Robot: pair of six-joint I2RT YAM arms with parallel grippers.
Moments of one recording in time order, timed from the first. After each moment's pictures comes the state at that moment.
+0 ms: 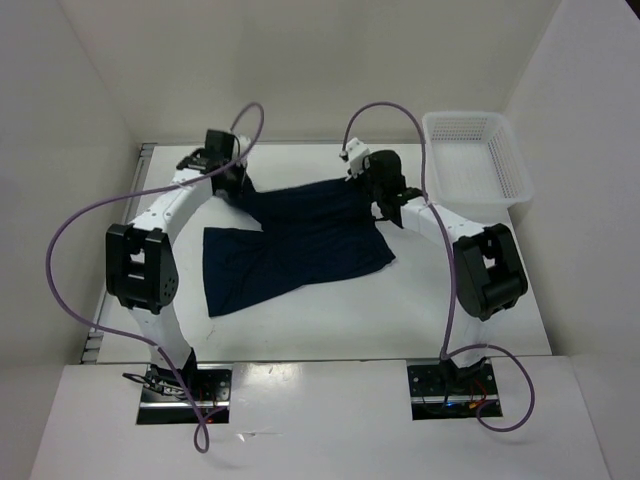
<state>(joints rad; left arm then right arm) -0.16 1.84 1.66 -0.63 -0.07 0.07 0.39 1.78 1.27 0.05 0.02 -0.36</state>
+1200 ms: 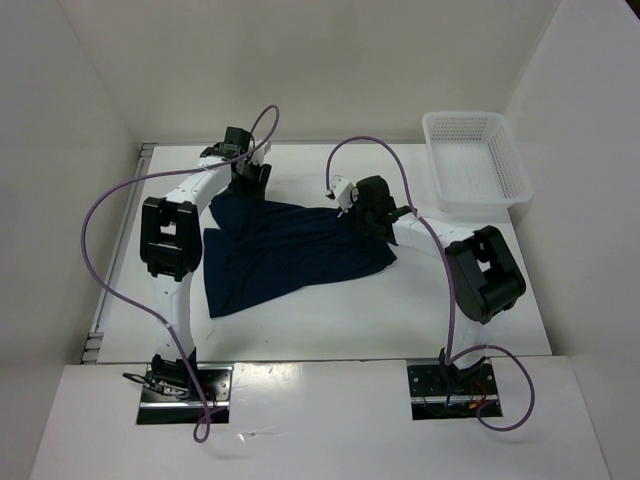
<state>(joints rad) -0.15 2.19 1.85 -0.70 0.09 0.07 0.47 1.76 1.09 -0.05 -0.03 -0.52</state>
